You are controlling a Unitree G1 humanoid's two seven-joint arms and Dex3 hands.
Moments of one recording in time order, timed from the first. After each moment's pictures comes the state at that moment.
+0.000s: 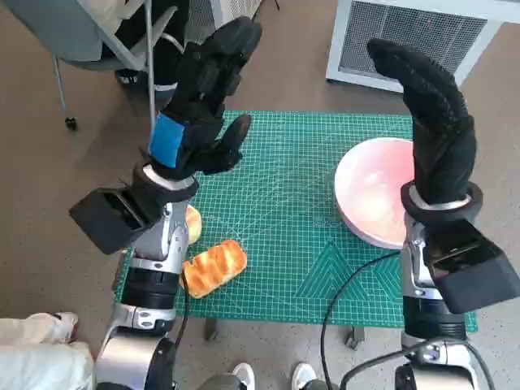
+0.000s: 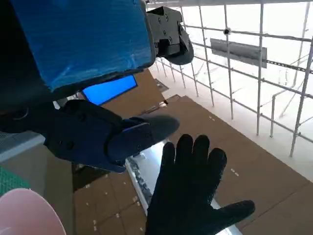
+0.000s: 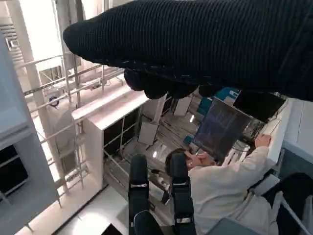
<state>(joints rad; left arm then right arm) -0.77 0.10 0.10 0.45 -0.26 -0.56 -0.49 -0.70 -0.19 -0.09 0.30 0.07 -0.71 0.16</state>
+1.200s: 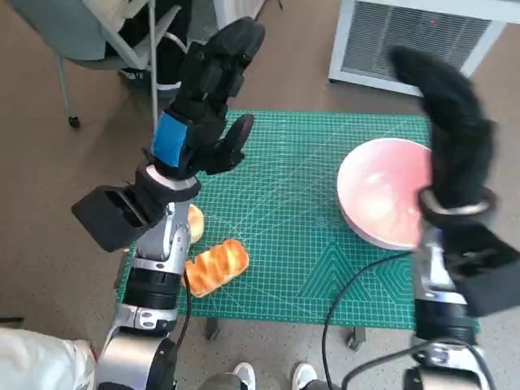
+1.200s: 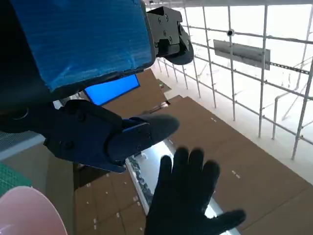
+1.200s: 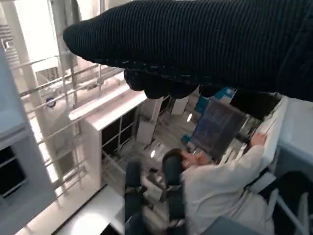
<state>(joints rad) -0.77 0.09 0.10 0.45 -0.27 -0.54 -0.50 -0.65 -0.29 -0.19 0.38 0.16 -0.76 0.22</state>
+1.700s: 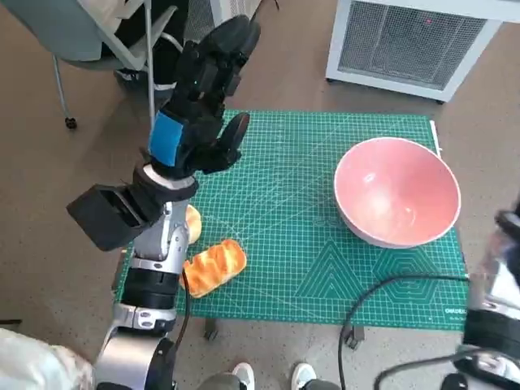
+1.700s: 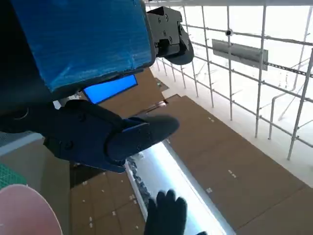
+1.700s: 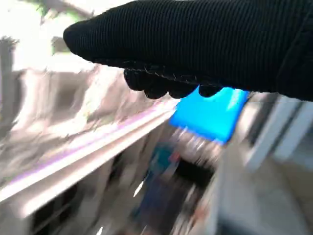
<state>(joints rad) -0.77 0.09 0.10 0.45 -0.28 -0.54 -0.50 -0.63 -0.41 -0.40 0.73 0.12 -0.86 0.04</state>
